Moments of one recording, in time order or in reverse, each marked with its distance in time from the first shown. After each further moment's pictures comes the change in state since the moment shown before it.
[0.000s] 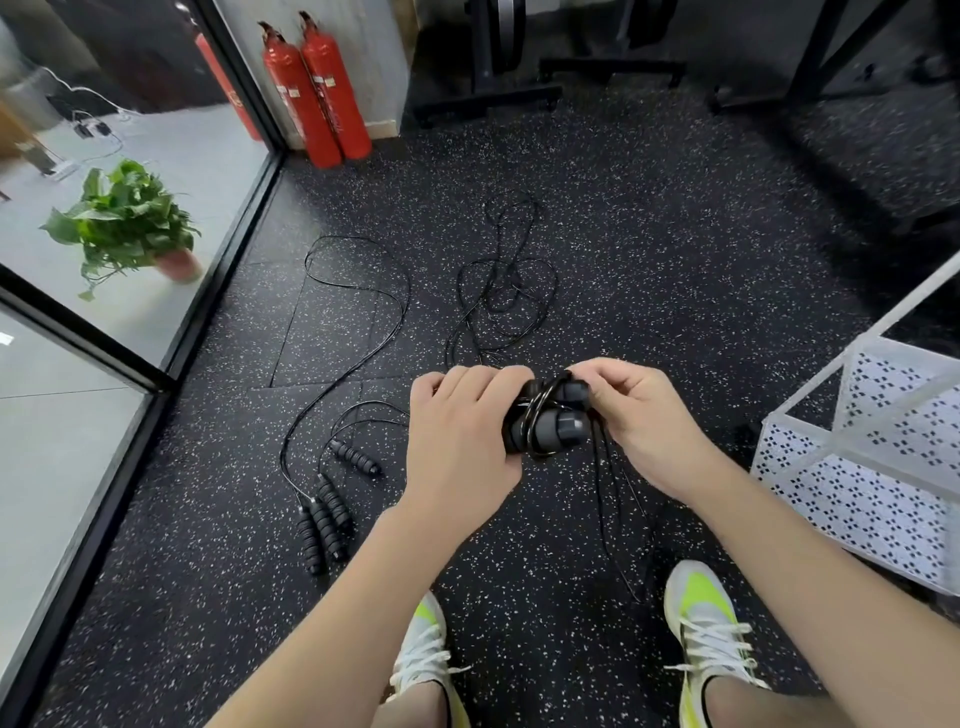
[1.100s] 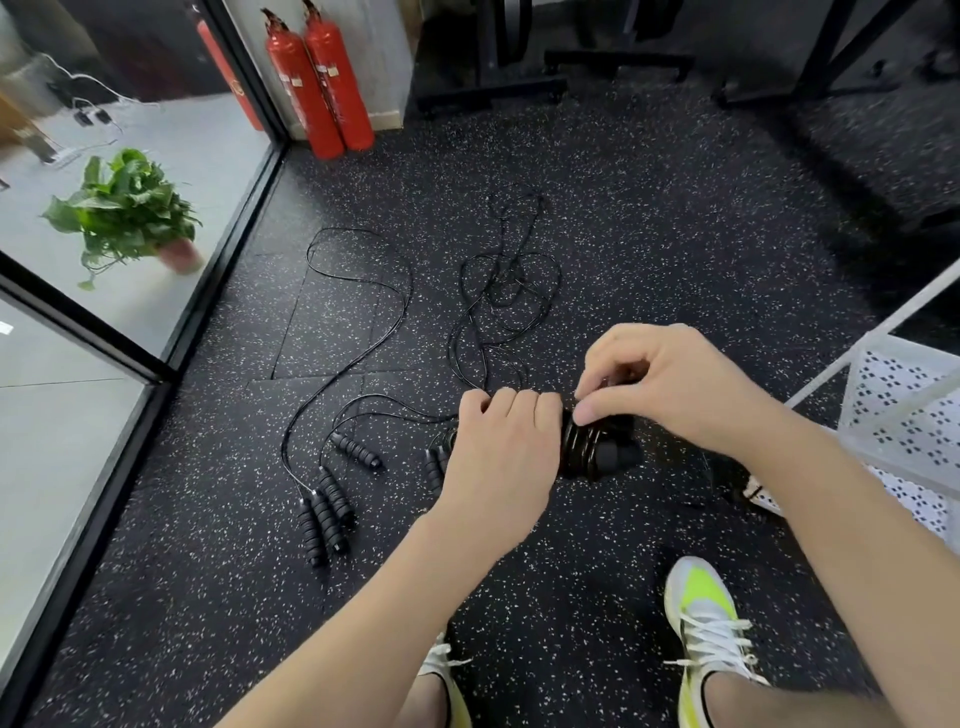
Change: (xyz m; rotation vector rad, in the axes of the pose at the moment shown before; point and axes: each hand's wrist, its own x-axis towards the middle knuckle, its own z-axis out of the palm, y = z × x) left_hand -0.013 0.017 0.022 0.292 -0.194 0.182; right_hand 0.005 -0.051 -0.020 -0.608 -0.149 -0.042
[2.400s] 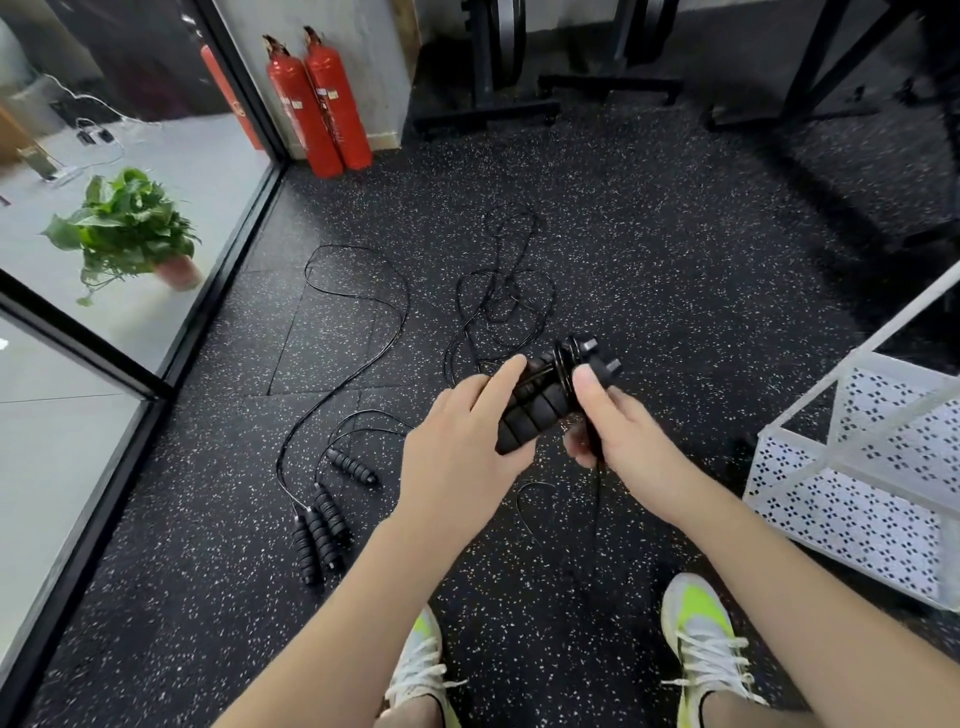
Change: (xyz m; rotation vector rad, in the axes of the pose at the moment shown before) left_hand 0.003 -0.023 -0.026 -0.386 -0.008 -0.348; right_hand -0.004 0.023 0.054 0.545 0.079 0.300
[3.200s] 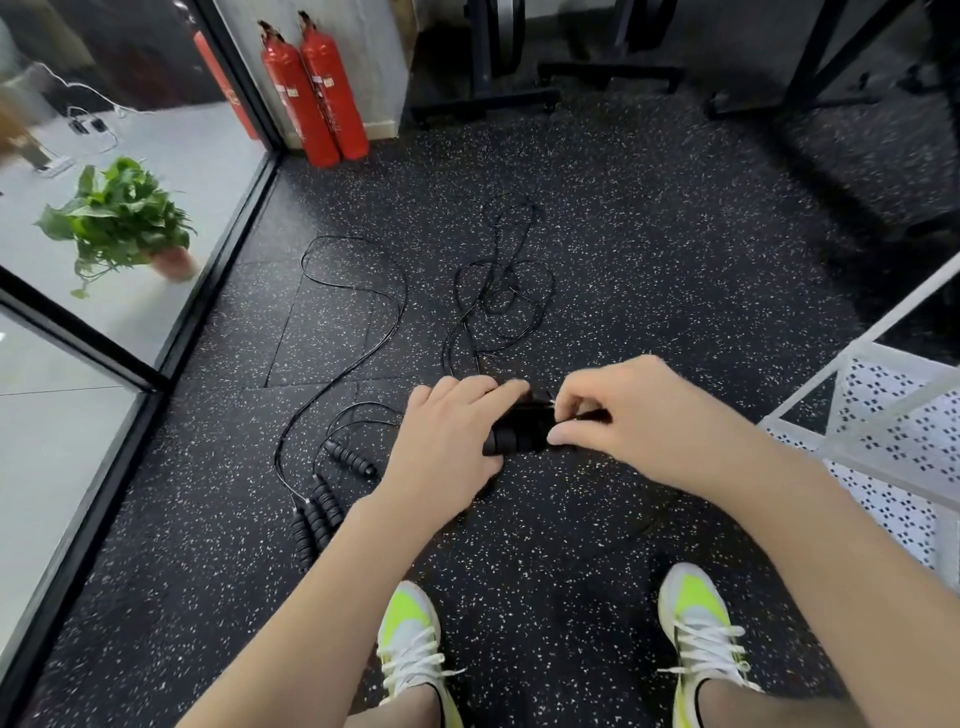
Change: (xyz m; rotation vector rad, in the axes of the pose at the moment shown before) left_hand 0.011 -0.031 0.013 0.207 -0.081 0.245; right_hand -0.019 -0.051 -0.018 -1.024 -0.075 -0.294
